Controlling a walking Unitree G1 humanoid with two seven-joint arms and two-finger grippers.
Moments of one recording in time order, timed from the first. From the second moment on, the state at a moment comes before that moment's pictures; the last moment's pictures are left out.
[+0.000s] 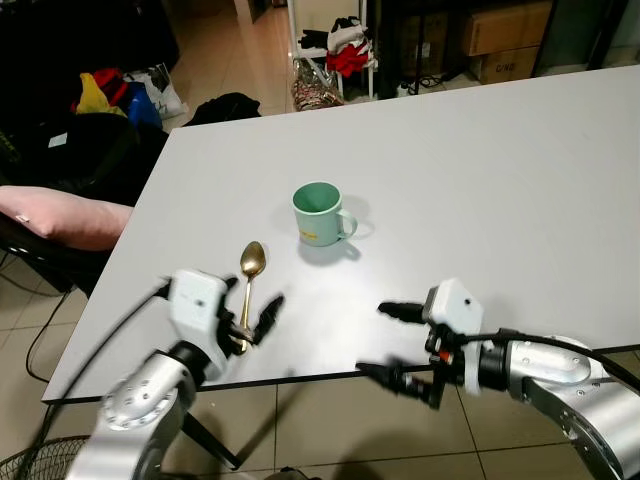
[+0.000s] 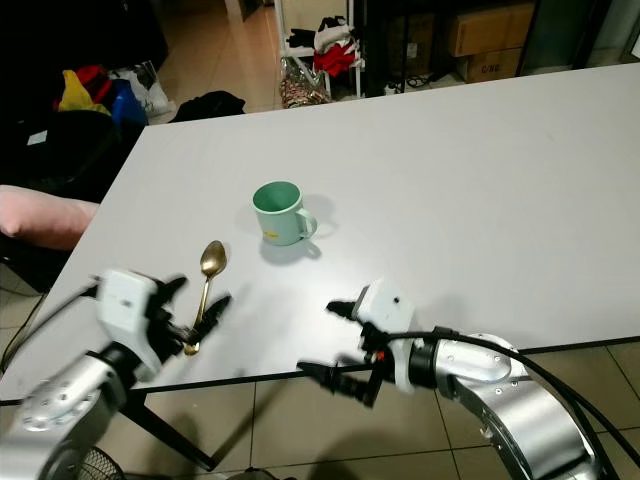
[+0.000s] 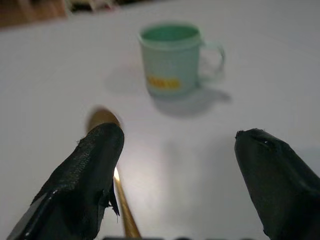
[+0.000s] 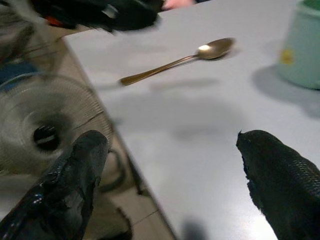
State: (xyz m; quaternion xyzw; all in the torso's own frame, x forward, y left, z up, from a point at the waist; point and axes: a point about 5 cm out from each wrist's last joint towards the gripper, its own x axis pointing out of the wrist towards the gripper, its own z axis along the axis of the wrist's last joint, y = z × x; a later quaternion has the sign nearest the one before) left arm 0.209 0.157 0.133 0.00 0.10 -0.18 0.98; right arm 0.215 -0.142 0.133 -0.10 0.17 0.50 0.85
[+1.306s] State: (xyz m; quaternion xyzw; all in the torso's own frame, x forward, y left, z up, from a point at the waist) left arm 0.175 0.173 0.149 0.08 0.13 -0.21 0.96; right arm 0.364 -0.065 0.112 -0.10 0.16 0.31 0.93
